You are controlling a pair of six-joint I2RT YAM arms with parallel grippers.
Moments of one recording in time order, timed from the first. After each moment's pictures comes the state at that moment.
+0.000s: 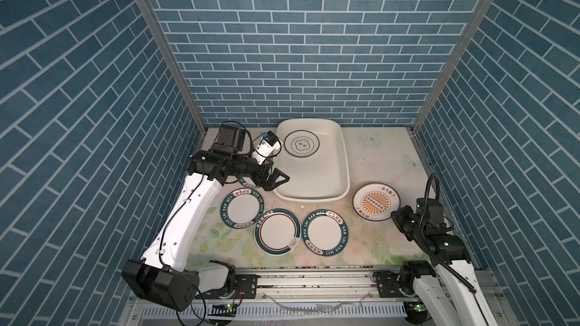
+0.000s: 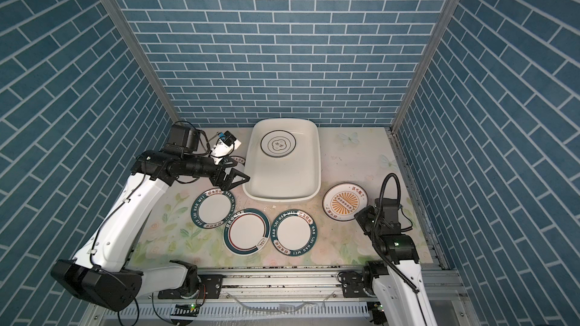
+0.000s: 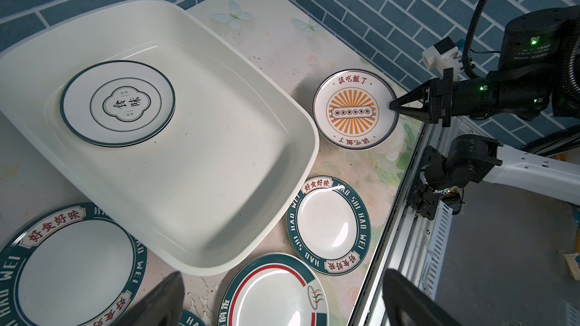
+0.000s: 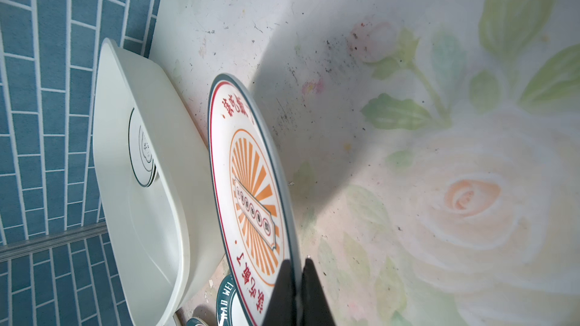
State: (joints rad) left arm -0.27 1.28 1.46 -1.06 0.67 0.33; right arm 0.10 0.52 0.52 -0.80 -0.11 1.00
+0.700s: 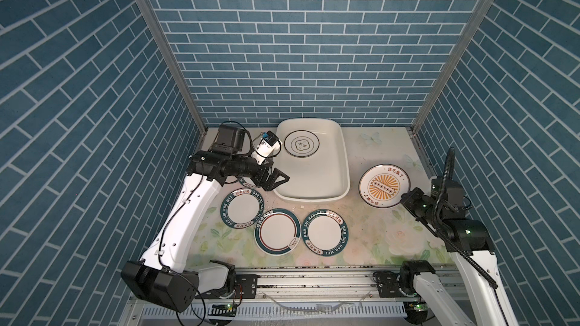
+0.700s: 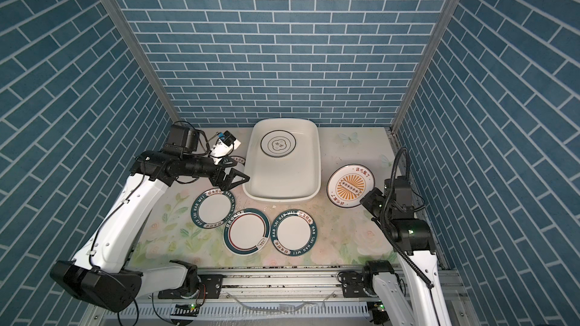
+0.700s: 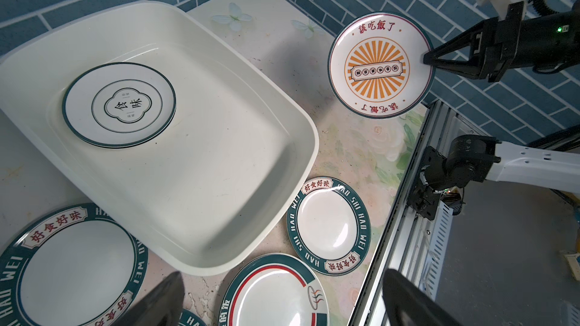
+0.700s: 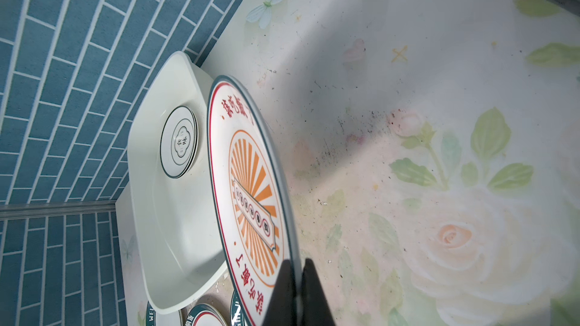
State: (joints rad) left arm -0.27 1.28 1.46 -1.06 0.67 0.33; right arm 0.10 0.70 0.91 -0.95 -0.07 0.80
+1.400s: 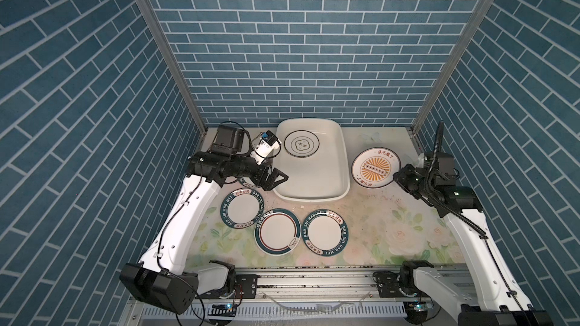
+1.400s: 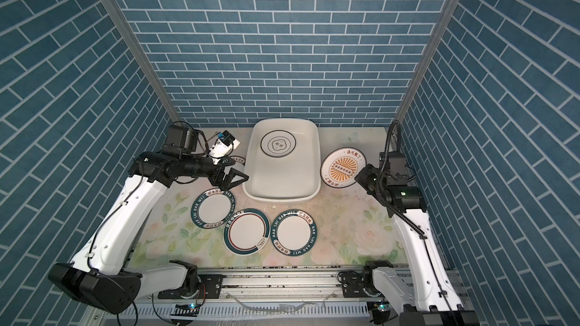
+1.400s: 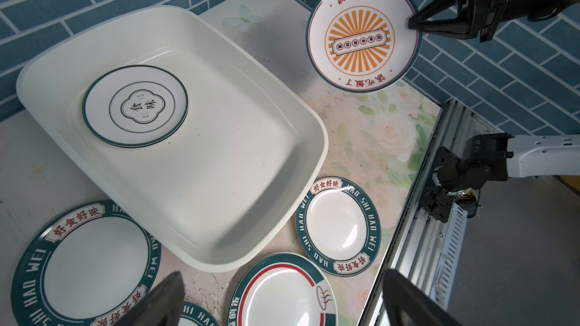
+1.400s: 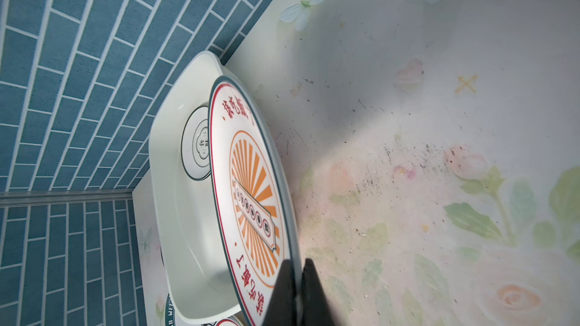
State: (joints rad) left arm -0.27 1.27 1.46 -1.05 0.63 0.33; right arm 0.10 1.00 1.08 -0.81 -0.16 0.76
